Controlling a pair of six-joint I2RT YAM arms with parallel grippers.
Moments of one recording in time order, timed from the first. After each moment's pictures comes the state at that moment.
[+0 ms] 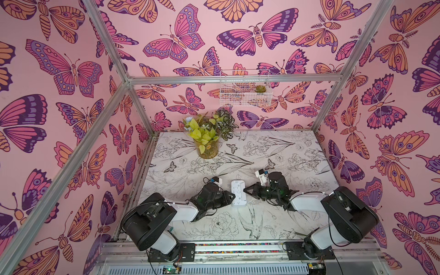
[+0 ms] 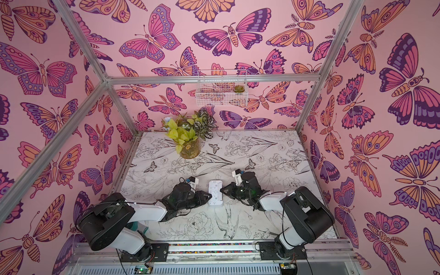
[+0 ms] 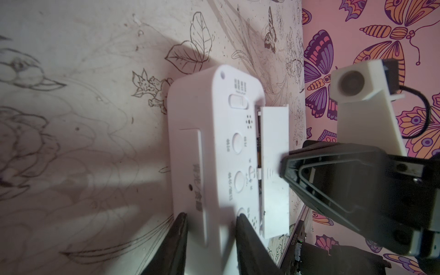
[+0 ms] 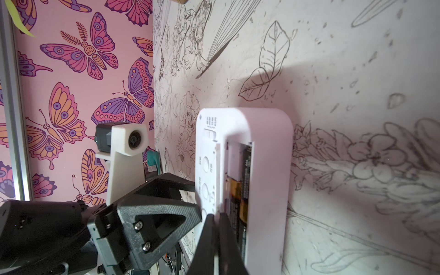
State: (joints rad) left arm -0.73 1.51 0.39 0.52 0.28 -1.00; right arm 0.55 1.54 0.46 0.49 -0.56 0.99
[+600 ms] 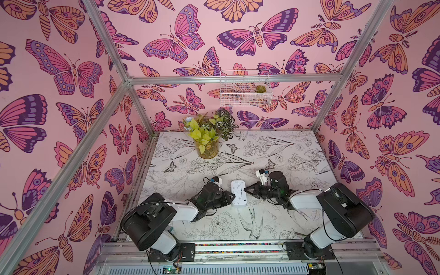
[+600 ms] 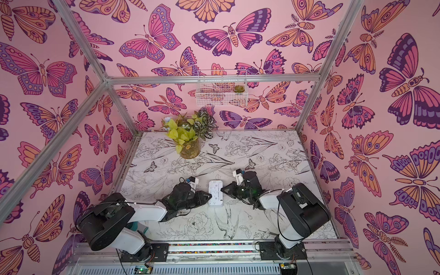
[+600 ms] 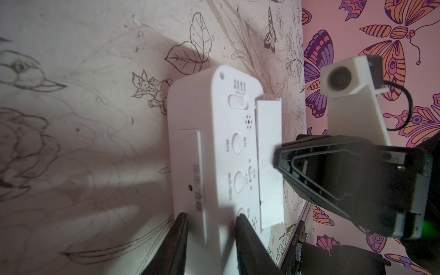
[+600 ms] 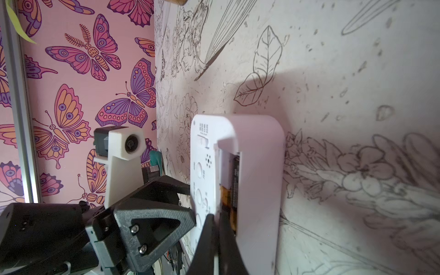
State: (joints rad) left arm -0.73 1.51 0.39 0.52 0.28 -1.00; right arm 0.52 1.59 0.46 0.55 -0.61 0.98
